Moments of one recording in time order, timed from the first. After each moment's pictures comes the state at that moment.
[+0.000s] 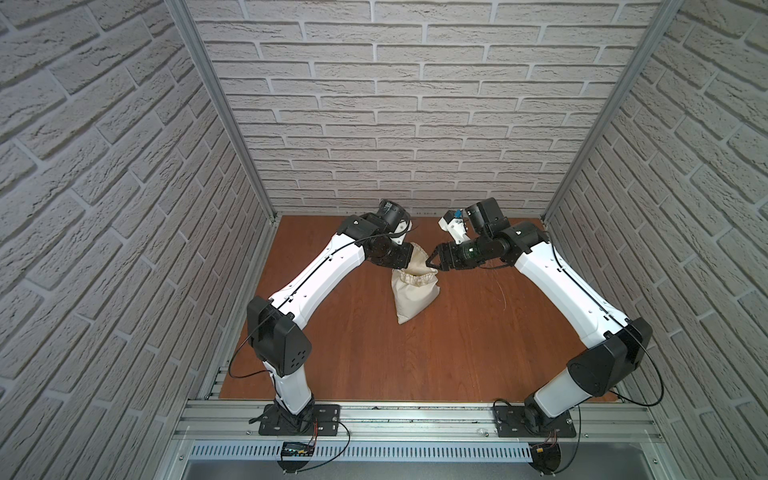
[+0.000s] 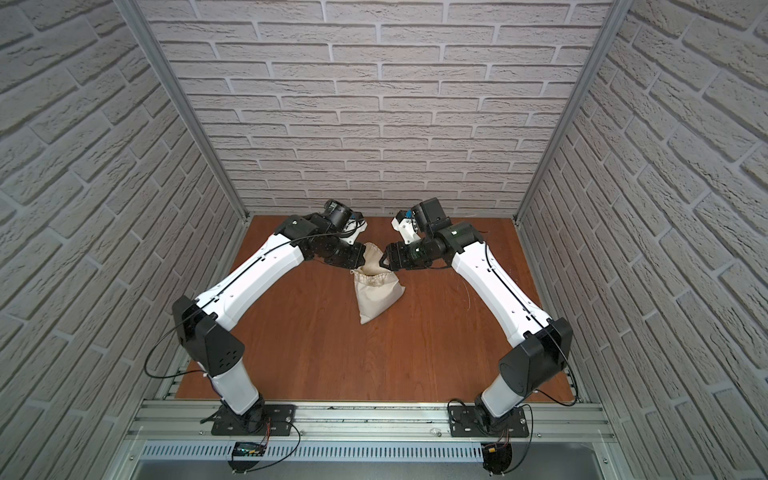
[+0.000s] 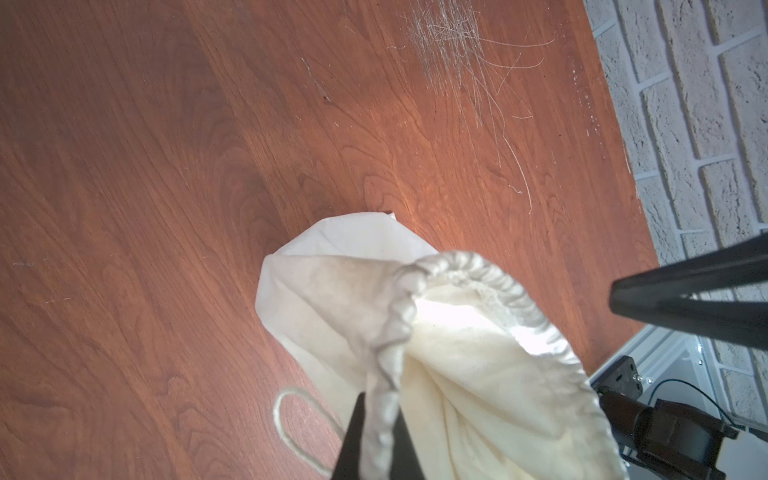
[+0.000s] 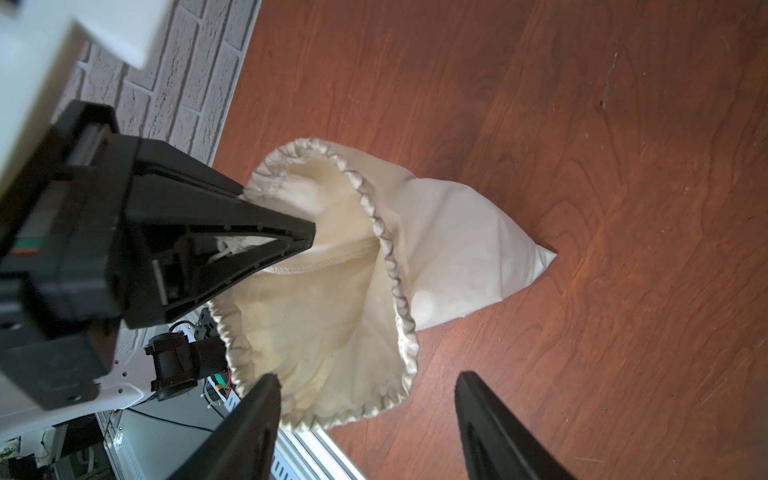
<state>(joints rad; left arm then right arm) -0.58 1.76 1.82 -1.07 0.21 -0.28 0.51 1.62 1.69 -1.02 -0.42 0.29</state>
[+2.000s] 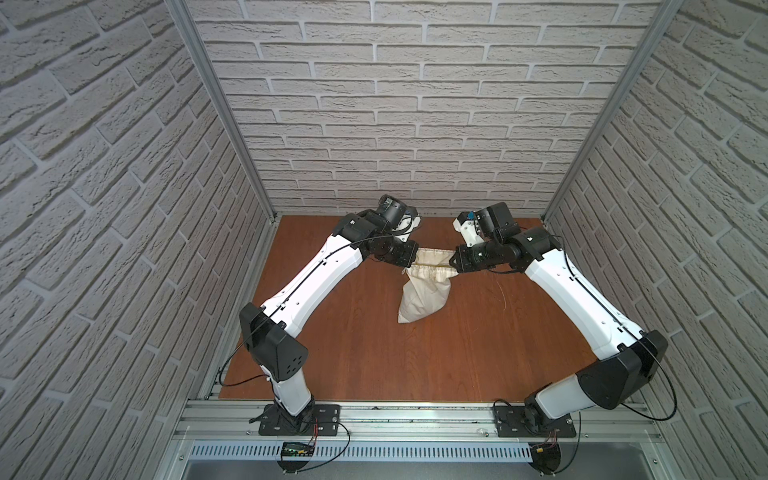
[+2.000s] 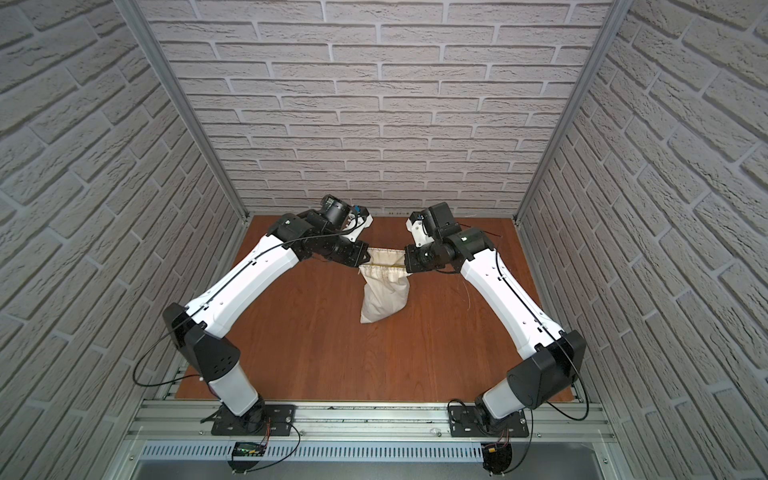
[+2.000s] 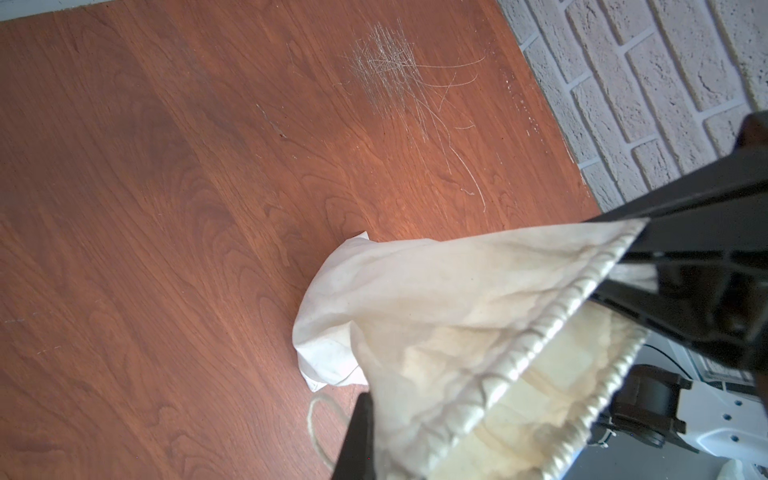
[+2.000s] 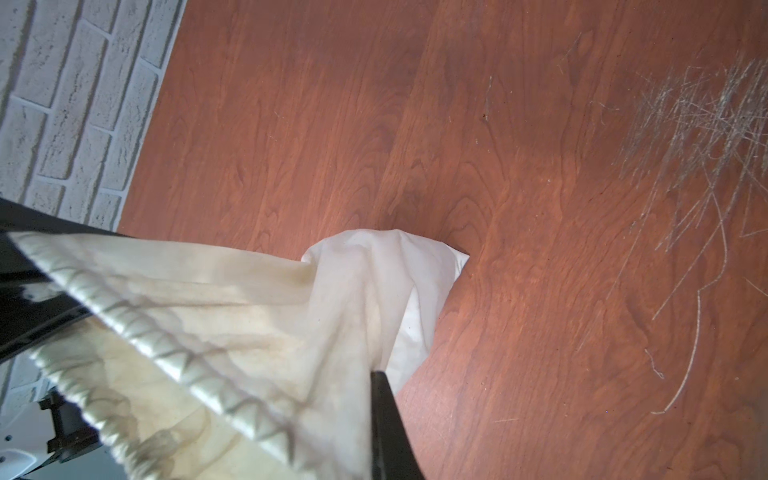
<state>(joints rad) -0.60 1.72 1.88 -1.08 0.23 -0.22 0.47 1.52 1.61 -1.02 -0.24 0.29</state>
